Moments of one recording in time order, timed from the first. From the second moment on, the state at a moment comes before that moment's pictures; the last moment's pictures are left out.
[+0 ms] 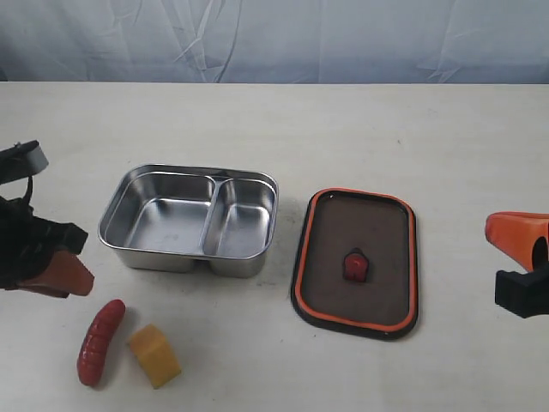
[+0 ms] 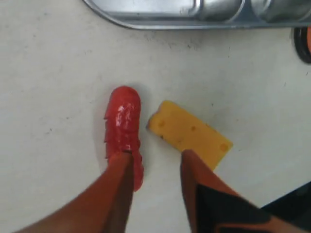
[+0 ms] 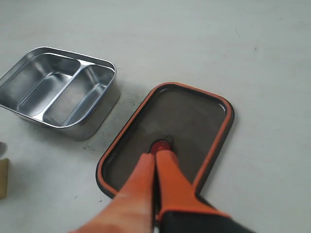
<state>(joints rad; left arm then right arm) -0.04 1.40 -0.68 -0.60 0.94 0.45 0.81 0.58 -0.41 -0.33 0.49 0.56</state>
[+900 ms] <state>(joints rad) -0.30 1.57 -0.64 -0.37 0.68 0.26 0.81 0.58 -0.41 -0.34 0.50 0.56</state>
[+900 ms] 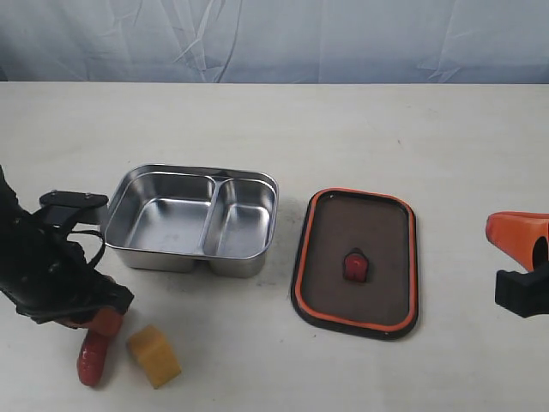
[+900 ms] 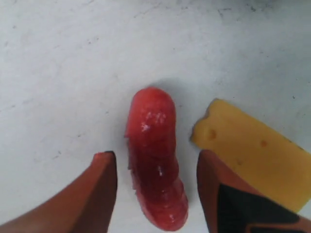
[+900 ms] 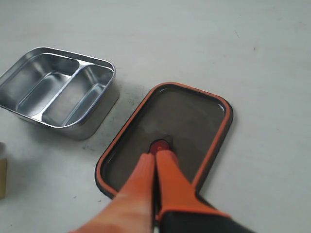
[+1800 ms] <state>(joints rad) -0.34 1.62 -0.70 -0.34 0.82 0.20 0.81 0.58 -0.41 -0.34 0.50 0.56</state>
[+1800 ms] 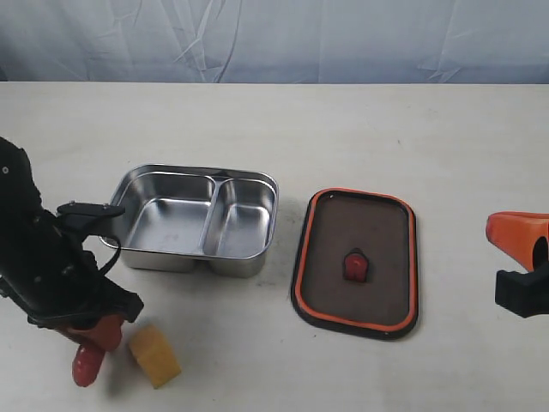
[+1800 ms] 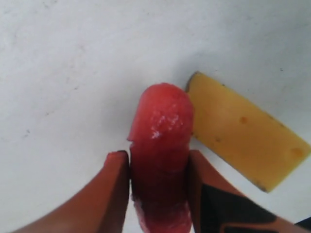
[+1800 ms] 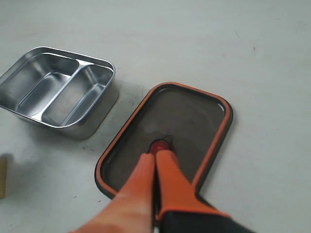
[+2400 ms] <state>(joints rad) -0.34 1.55 -0.98 -0.32 0.75 0.20 0.81 0.58 -0.41 -0.34 0.50 0.56</state>
